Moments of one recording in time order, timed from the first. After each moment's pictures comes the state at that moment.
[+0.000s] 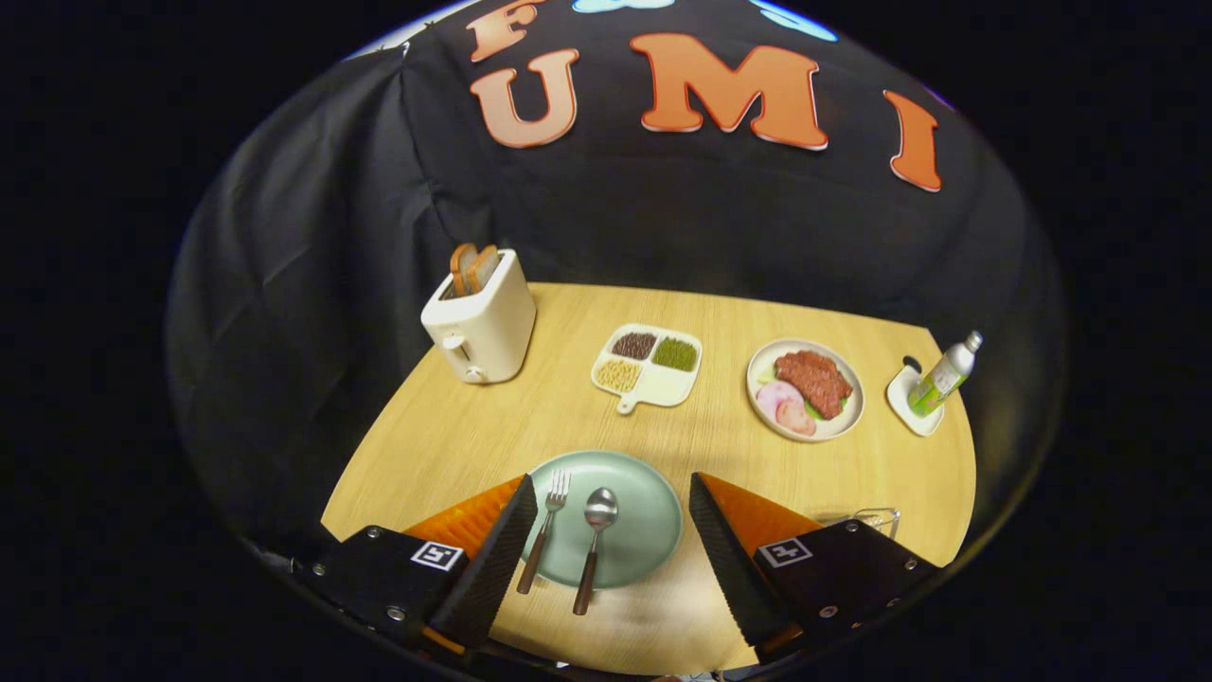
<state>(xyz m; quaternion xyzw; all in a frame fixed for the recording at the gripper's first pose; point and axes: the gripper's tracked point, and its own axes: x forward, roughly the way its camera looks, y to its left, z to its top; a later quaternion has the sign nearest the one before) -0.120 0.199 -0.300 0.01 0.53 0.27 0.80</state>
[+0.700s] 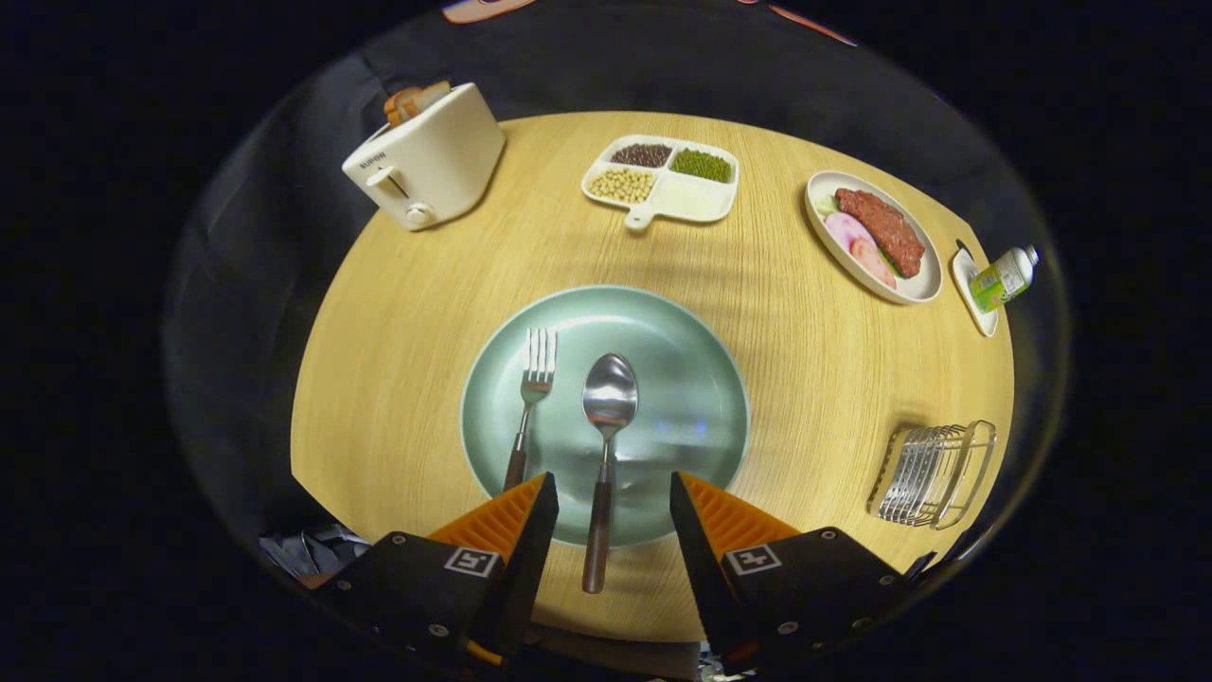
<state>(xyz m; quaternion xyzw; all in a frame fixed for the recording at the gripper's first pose) -0.205 0.214 -0.426 -0.06 0.70 0.25 0.66</state>
